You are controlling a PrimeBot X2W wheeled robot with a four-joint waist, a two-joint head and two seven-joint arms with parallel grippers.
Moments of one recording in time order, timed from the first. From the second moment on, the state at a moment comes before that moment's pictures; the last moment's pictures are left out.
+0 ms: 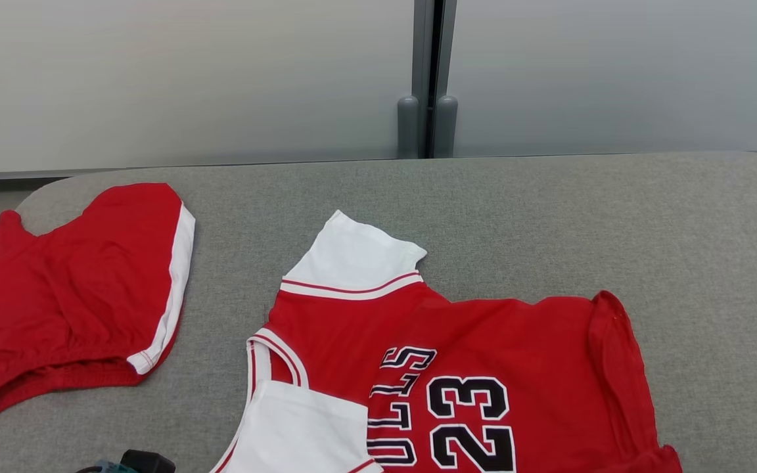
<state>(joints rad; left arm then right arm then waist) -0.02 0.79 -0.86 -0.14 -1.10 0.32 0.36 0.24 -0.57 0.23 0.15 0.97 0.13 0.50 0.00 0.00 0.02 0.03</state>
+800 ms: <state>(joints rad) -0.41 0.82 -0.78 -0.12 -0.93 0.21 0.37 -0.01 -0.40 0.00 -0.07 0.75 0.13 0.51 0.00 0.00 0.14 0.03</state>
